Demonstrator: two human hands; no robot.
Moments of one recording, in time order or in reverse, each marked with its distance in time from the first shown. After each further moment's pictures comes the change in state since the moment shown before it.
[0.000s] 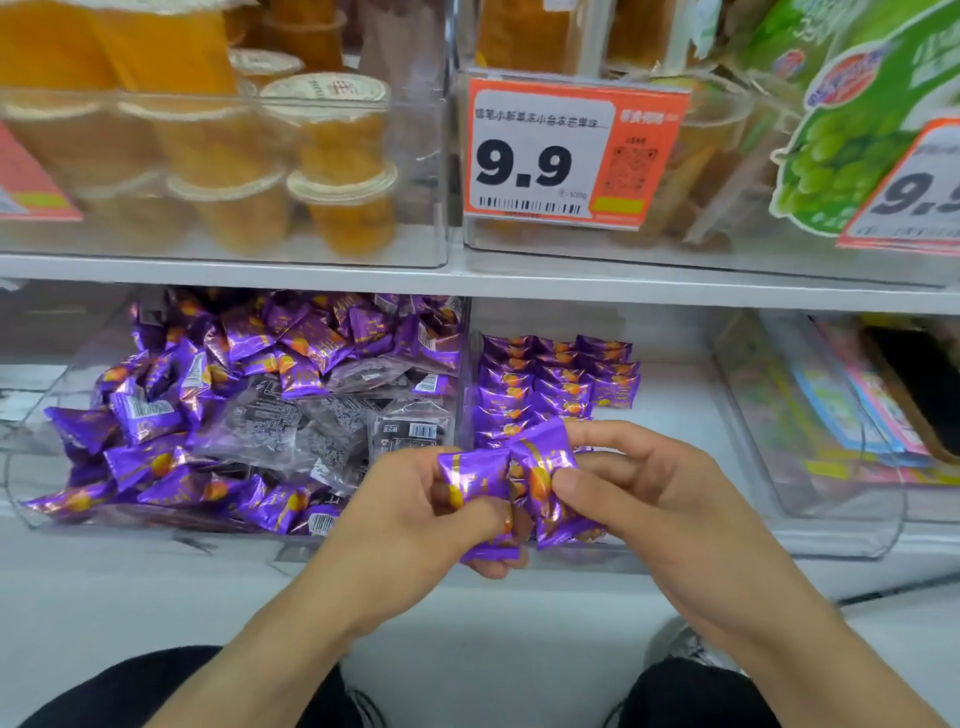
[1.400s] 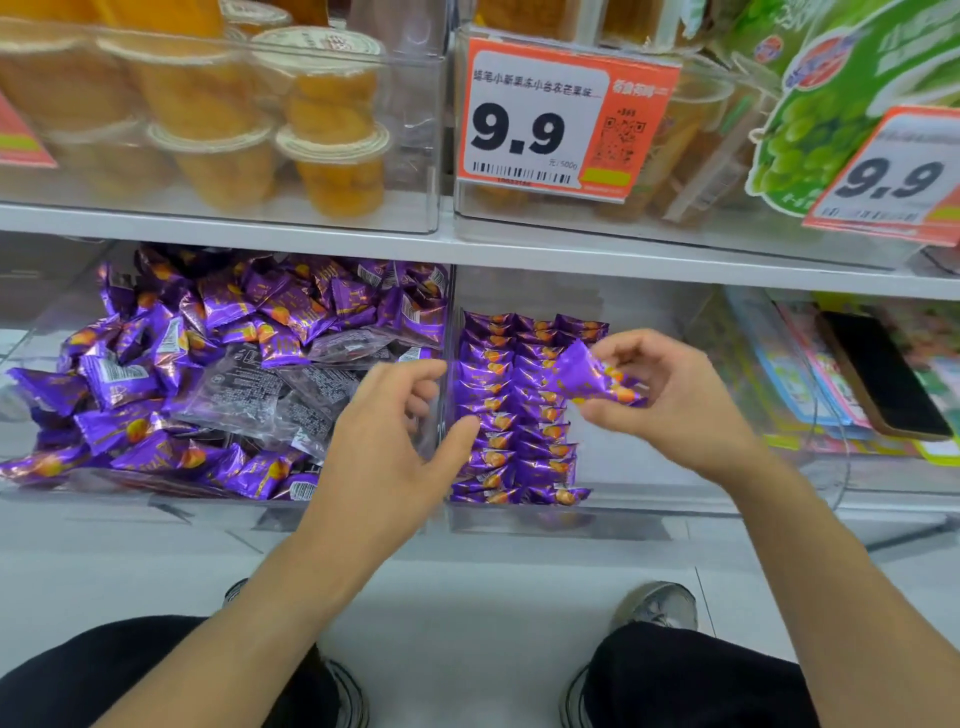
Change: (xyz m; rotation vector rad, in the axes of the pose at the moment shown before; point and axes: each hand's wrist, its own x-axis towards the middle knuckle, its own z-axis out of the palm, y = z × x) left_hand 0.024 -0.036 -0.009 0.477 0.461 0.433; right_hand 0.062 0.014 -0.076 -0.535 0.081 -0.296
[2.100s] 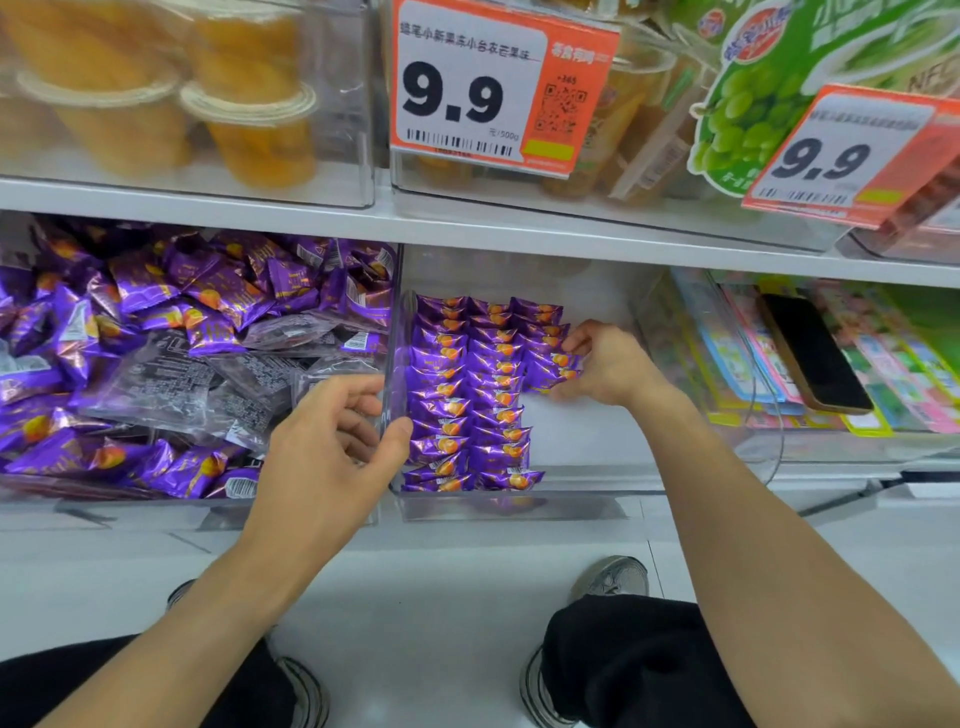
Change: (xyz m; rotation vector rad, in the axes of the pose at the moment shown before) left_hand -0.008 -0.022 0.015 -0.099 -0.014 -0.121; right_hand 0.069 0.091 -0.025 -0.597 -0.014 0.283
